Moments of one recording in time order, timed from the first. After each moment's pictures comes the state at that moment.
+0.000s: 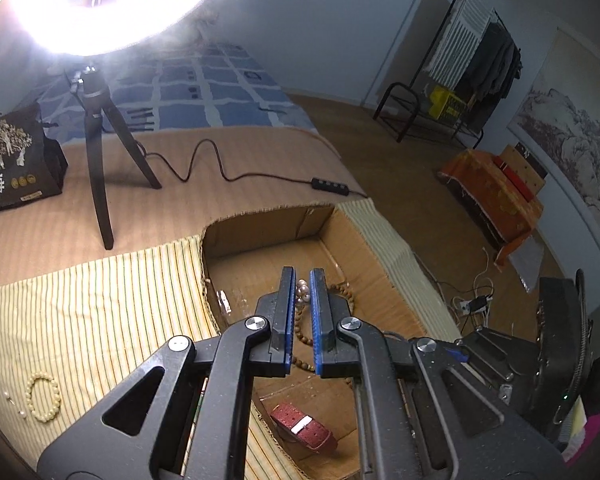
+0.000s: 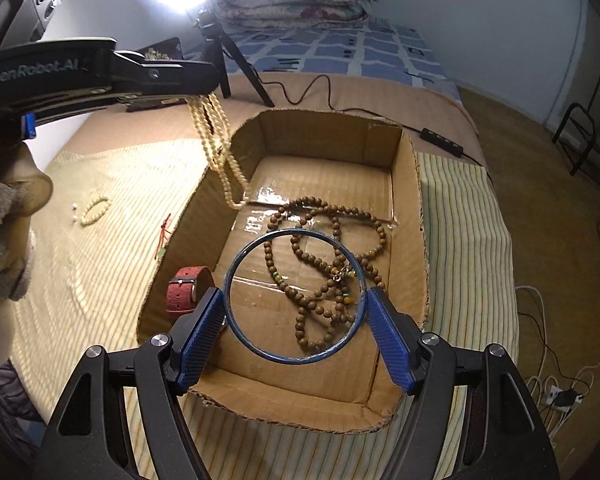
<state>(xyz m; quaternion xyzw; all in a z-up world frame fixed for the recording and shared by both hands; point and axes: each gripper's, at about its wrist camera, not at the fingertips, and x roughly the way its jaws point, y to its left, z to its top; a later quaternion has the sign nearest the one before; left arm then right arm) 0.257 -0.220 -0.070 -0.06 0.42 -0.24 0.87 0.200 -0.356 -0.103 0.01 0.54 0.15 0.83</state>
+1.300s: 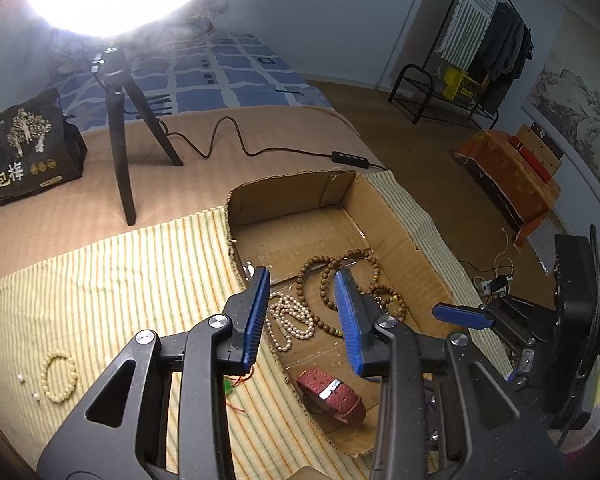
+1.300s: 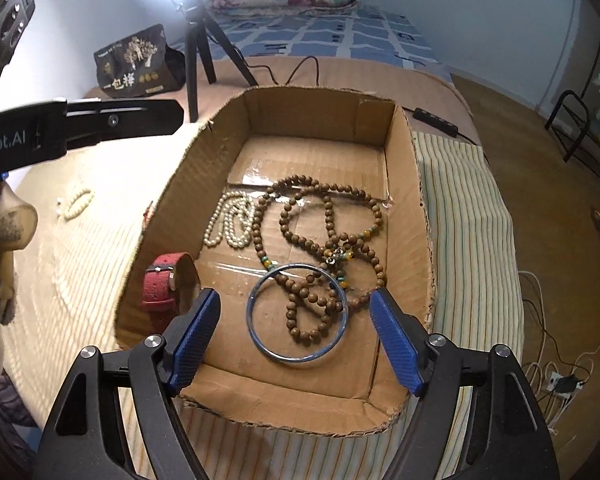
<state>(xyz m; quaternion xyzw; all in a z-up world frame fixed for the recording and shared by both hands) 0.231 -0.207 -0.077 -0.02 0.43 -0.22 0.87 0.198 -0.356 -0.114 0.01 0.55 0.13 0.82</state>
